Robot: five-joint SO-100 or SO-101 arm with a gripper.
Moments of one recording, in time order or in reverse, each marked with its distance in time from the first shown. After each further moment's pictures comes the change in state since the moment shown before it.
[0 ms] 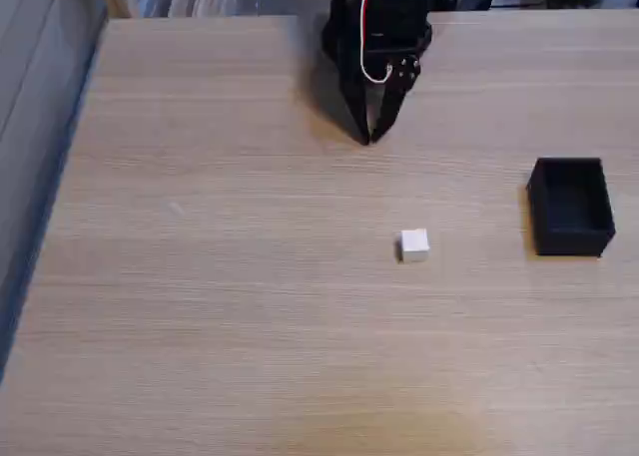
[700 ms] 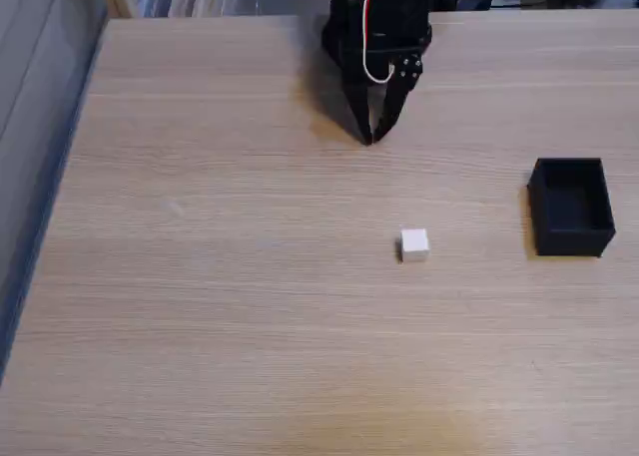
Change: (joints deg) arm -1.5 0.0 0.0 0.0 0.0
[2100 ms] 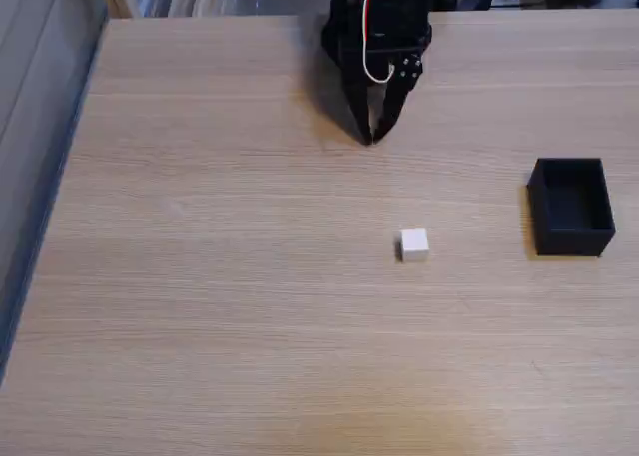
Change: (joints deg) arm -0.1 -2.6 -1.1 -0.5 -0.4
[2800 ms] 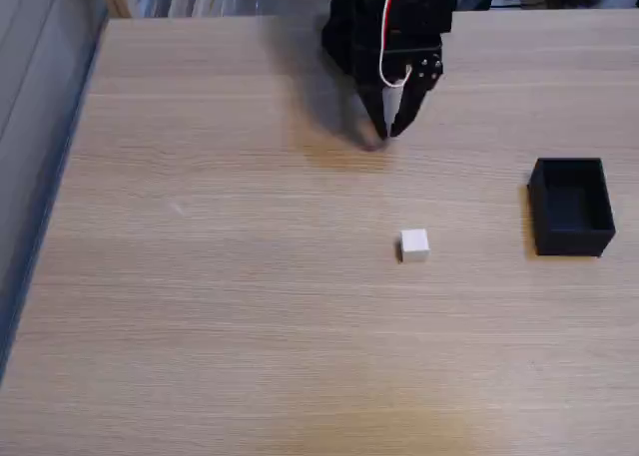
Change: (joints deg) arm -5.2 -45.1 -30.2 -9.9 8.6
